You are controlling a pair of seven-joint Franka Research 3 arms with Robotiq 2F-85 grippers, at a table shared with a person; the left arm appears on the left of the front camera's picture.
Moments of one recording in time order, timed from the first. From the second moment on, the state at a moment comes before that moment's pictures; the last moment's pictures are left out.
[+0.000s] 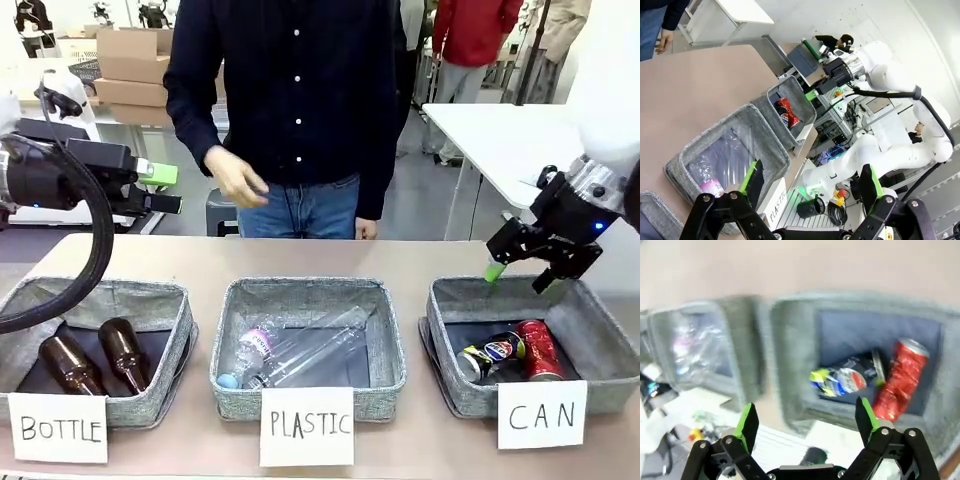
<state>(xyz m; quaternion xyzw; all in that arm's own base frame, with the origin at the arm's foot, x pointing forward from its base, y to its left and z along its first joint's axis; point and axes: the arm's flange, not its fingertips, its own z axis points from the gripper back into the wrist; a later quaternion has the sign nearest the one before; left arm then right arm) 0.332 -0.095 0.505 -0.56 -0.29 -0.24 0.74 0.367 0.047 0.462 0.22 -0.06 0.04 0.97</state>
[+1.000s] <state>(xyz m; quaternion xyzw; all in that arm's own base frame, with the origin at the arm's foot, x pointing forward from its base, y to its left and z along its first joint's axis) 0.332 -0.095 0.505 -0.56 -0.29 -0.24 0.74 0.366 0.023 0.499 0.45 -0.10 0.07 0.88</state>
